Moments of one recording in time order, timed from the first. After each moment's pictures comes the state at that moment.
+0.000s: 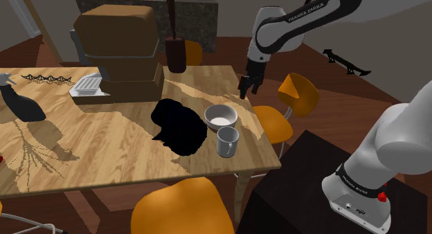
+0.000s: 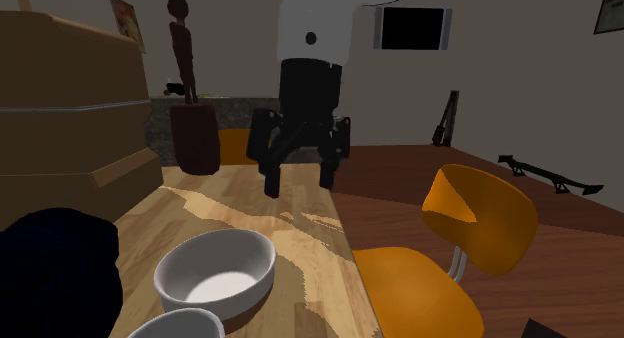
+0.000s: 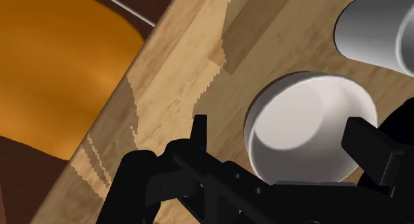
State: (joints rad) arm 0.07 -0.12 -0.05 -2.33 0.17 2.17 -0.09
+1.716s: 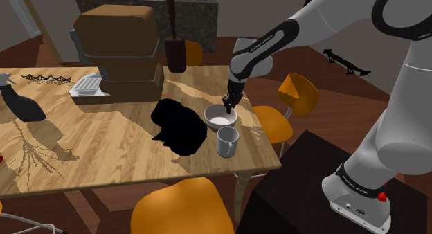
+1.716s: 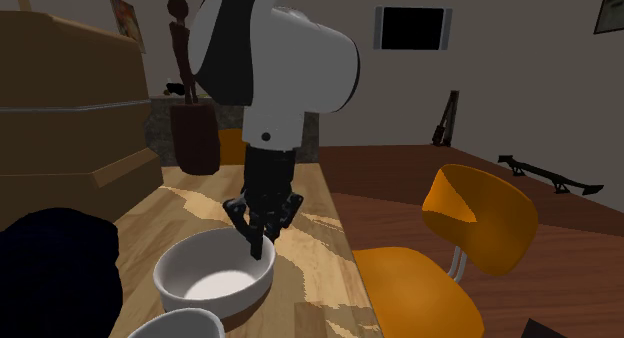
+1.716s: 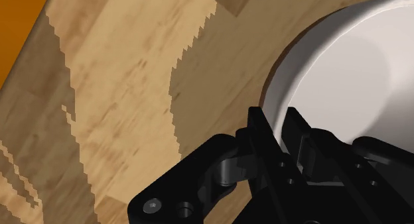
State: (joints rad) arm 0.08 0.25 -0.02 -2.18 0.26 2.40 -0.16
